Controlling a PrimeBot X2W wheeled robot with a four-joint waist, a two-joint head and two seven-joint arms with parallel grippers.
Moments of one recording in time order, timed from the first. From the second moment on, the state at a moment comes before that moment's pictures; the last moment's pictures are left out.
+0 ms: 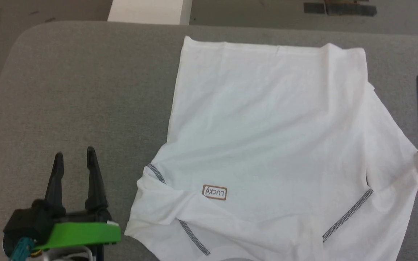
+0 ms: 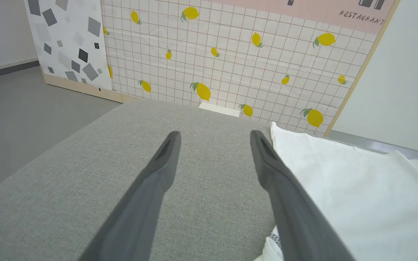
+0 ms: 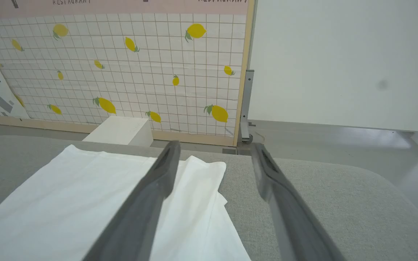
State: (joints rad) left arm 0.08 0.18 -0.08 -0.22 -0.38 0.14 -0.26; right arm -0.22 -0.16 -0.25 -0.26 0.17 0.13 0.28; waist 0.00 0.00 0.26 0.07
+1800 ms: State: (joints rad) left arm -0.04 0.13 -0.06 -0.15 -0.36 0.05 -0.26; right arm -0.45 -0.43 -0.21 0.16 0.34 0.13 0.58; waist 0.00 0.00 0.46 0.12
